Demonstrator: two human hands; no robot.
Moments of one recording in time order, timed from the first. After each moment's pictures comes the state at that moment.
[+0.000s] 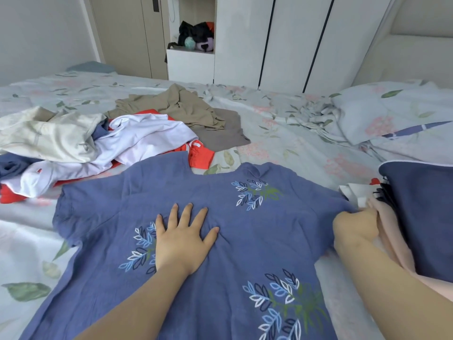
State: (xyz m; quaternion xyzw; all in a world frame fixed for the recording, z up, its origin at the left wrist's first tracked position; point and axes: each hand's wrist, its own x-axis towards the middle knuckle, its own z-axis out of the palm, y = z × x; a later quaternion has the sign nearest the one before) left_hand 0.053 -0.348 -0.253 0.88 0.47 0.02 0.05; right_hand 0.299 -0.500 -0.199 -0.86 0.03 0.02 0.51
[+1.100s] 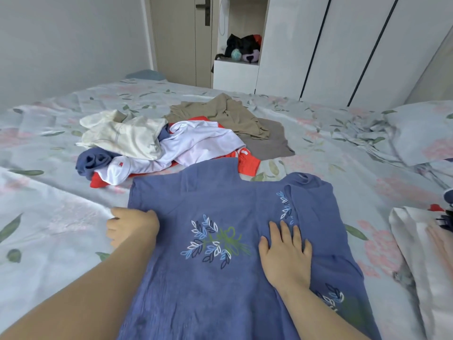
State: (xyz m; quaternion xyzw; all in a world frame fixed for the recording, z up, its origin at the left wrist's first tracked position) left_hand -0.070 -0.270 -0.219 0.42 0.80 0.32 0.26; right_hand 0.129 -0.432 -0.245 -0.90 -0.43 0.04 0.07
